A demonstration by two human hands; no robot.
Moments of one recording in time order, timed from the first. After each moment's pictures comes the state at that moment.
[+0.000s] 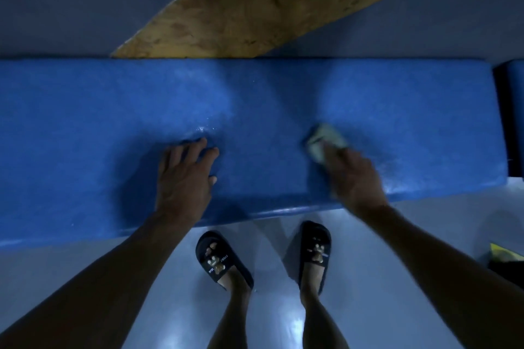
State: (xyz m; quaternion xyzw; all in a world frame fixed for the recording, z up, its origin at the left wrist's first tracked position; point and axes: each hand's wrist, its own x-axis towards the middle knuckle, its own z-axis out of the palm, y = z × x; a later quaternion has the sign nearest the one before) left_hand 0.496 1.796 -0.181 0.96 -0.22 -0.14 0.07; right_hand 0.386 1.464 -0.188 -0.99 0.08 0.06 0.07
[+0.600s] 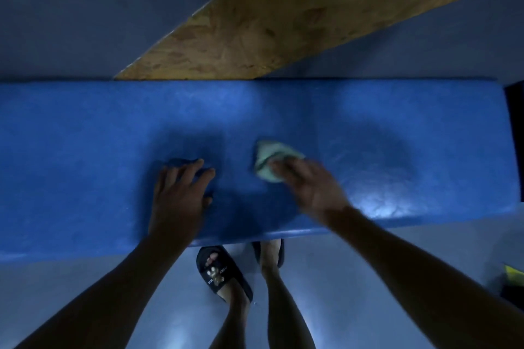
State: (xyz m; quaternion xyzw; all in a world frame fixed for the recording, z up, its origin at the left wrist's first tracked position) left_hand 0.498 1.795 -0.188 0.97 -0.23 -0.08 0.10; right_hand 0.444 1.504 -0.196 -0.98 -0.12 0.07 0.14
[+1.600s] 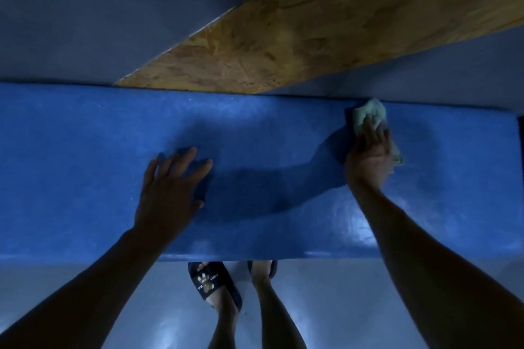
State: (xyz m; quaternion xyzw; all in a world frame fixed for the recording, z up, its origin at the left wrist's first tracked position) left_hand 0.540 1.781 -0.166 0.96 -0.21 -0.19 0.04; right_hand 0.522 1.400 -0.212 -0.93 0.32 -0.05 0.17
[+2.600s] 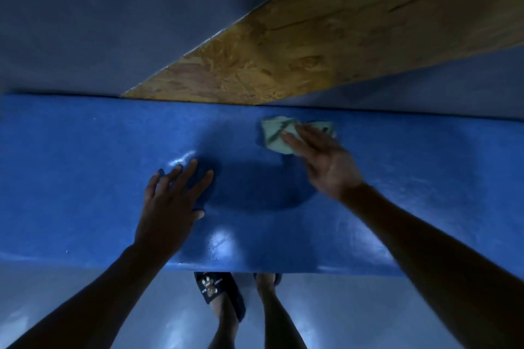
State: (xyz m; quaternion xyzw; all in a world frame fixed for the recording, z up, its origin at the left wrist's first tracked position) left_hand 0.531 1.776 -0.175 0.96 -0.22 -0.13 0.04; right_hand 0.550 1.431 -0.208 -0.97 -0.15 0.04 0.17
